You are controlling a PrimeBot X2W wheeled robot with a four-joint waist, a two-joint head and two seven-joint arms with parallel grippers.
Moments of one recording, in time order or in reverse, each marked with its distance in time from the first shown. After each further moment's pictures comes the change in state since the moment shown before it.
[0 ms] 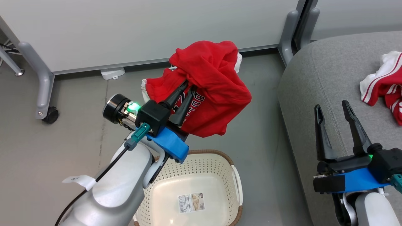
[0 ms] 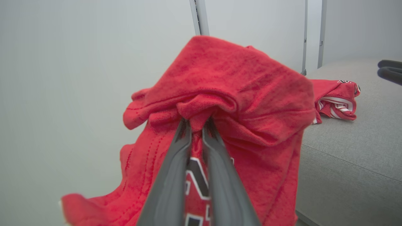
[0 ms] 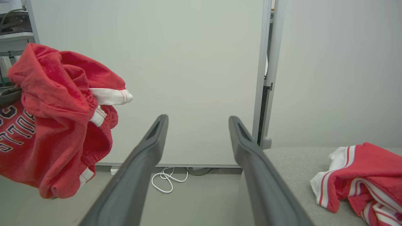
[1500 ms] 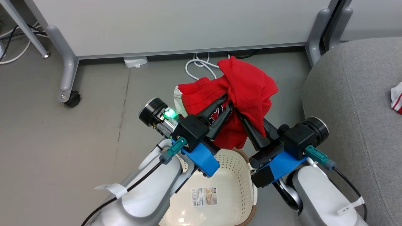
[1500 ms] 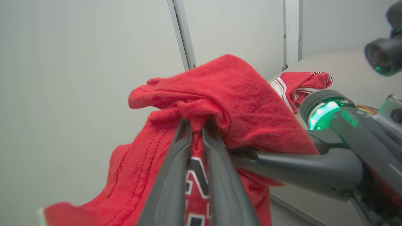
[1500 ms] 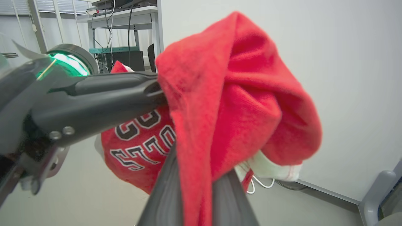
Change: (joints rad) left arm 0.016 -0.099 -0.056 -0.026 0.098 -0.058 0.000; right arm -0.283 -0.060 0.476 0.267 0.096 0.000 0.000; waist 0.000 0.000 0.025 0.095
